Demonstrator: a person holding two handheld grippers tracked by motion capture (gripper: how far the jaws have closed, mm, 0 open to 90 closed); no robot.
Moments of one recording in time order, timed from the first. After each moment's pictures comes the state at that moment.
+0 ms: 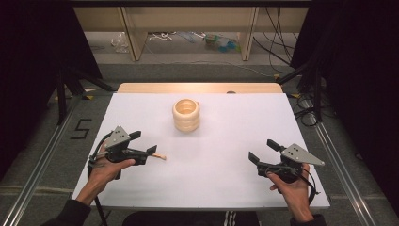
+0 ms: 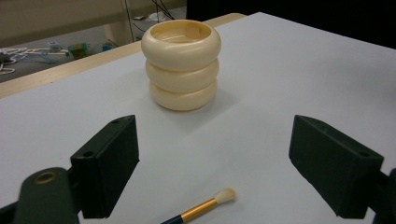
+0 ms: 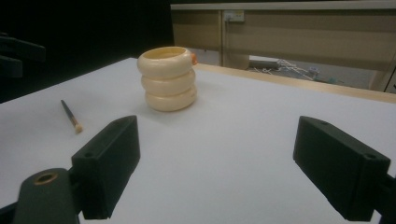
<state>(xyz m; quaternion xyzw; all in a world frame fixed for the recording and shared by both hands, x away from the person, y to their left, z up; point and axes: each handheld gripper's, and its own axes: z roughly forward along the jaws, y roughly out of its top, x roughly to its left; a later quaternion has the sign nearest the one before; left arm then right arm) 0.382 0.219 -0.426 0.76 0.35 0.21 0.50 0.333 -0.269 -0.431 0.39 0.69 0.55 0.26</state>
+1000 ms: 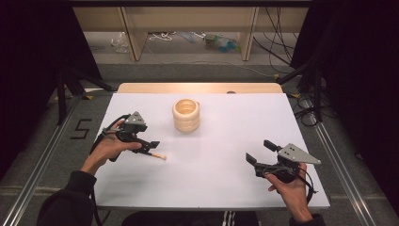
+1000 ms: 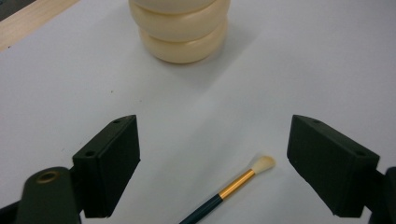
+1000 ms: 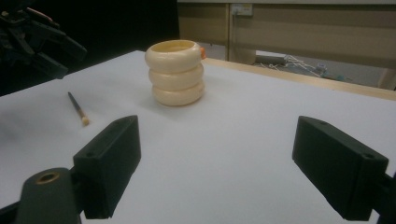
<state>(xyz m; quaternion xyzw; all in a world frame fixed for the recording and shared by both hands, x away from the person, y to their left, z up) 0.446 0.207 -0.417 0.87 0.30 0.15 0.35 0.335 -0.262 -0.431 0.38 0.71 0.55 0.25</state>
